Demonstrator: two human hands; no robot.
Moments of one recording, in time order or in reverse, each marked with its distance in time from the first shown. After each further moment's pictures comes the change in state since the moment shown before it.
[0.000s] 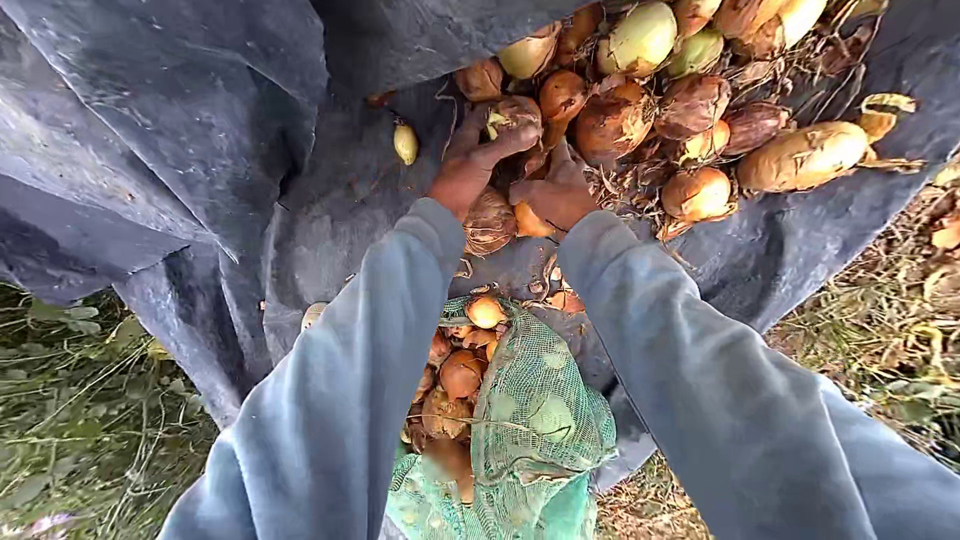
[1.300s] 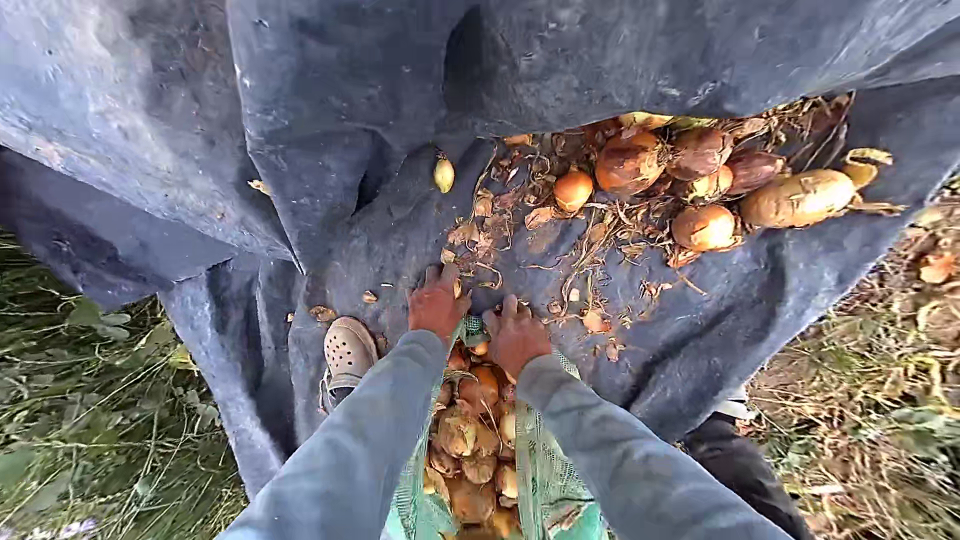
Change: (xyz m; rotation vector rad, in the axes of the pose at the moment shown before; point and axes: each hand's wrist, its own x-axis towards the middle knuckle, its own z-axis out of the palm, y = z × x) left_hand -0.123 -0.075 -0.057 1.173 0.014 -0.482; right_hand -0.140 0.059 0.103 -0.919 -0.300 -0.194
